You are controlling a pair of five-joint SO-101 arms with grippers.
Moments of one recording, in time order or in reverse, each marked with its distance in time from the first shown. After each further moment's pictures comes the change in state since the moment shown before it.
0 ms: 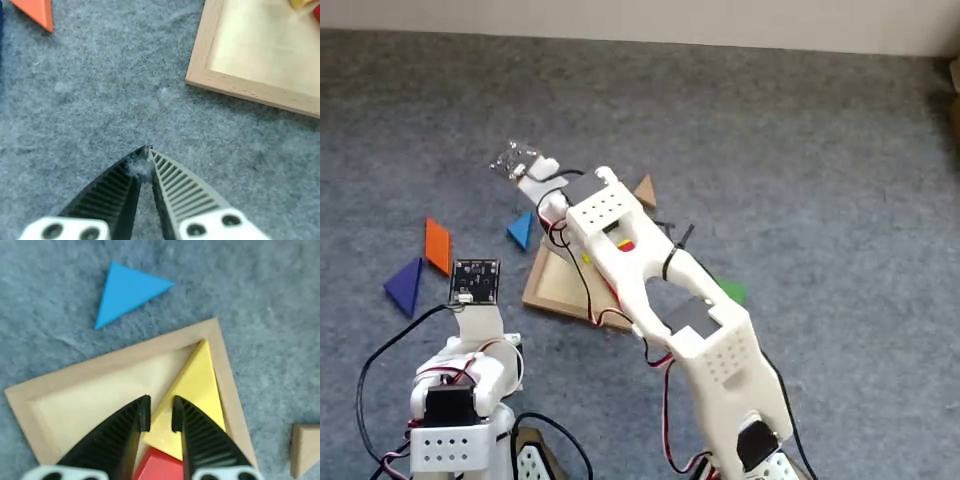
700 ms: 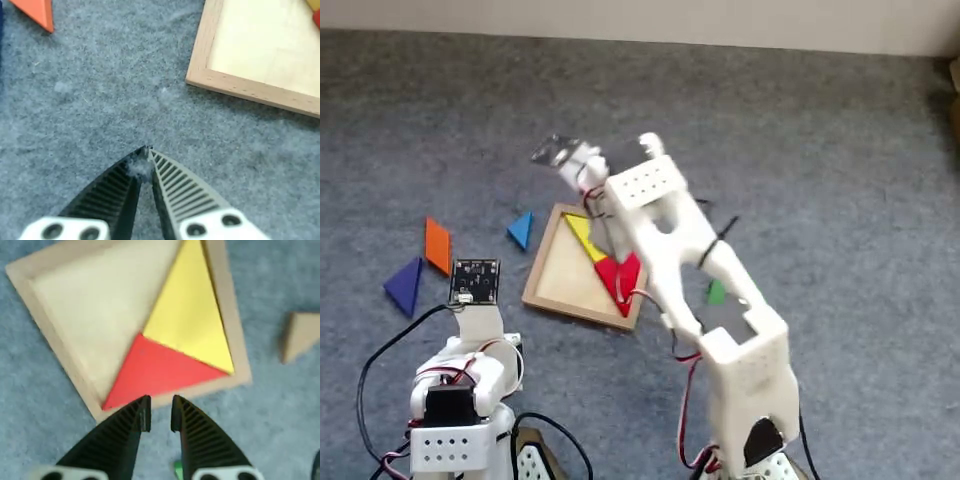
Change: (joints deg) left arm 0.0 0.0 0.0 0.0 0.0; right arm 7.6 -9.1 -3.0 26.2 6.0
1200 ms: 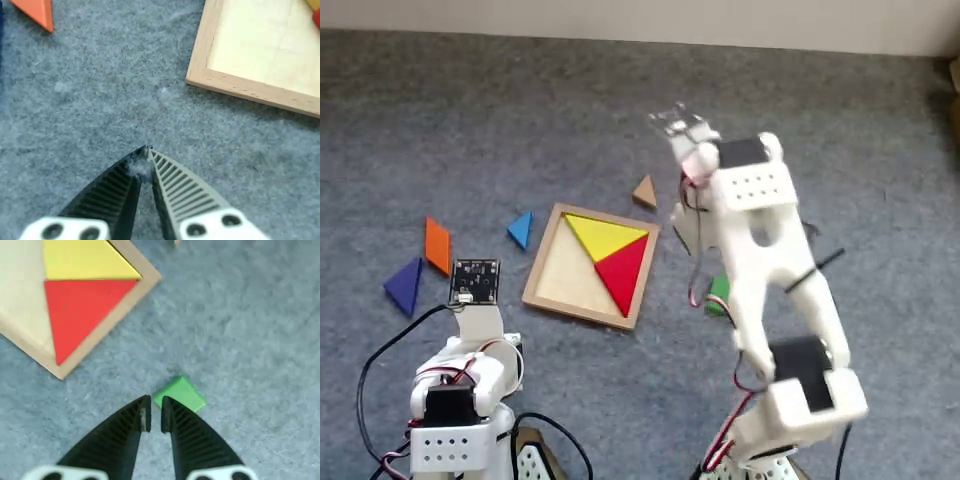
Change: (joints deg) left arm 0.0 0.0 0.0 0.0 0.0; right arm 17.3 -23.4 22.8 -2.4 -8.2
